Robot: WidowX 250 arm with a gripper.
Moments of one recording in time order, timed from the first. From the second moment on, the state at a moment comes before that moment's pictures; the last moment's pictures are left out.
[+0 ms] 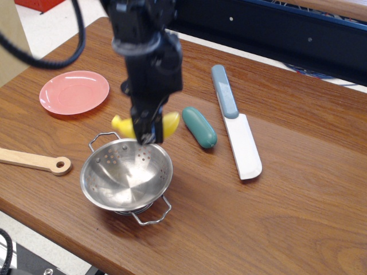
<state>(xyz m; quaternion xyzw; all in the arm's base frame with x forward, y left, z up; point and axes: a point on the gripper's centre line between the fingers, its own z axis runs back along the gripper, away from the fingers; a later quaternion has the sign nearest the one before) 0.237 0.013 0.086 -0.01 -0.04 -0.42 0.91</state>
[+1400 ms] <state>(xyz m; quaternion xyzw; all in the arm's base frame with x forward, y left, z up) 0.357 0.081 0.012 0.03 -0.03 -0.18 0.98</state>
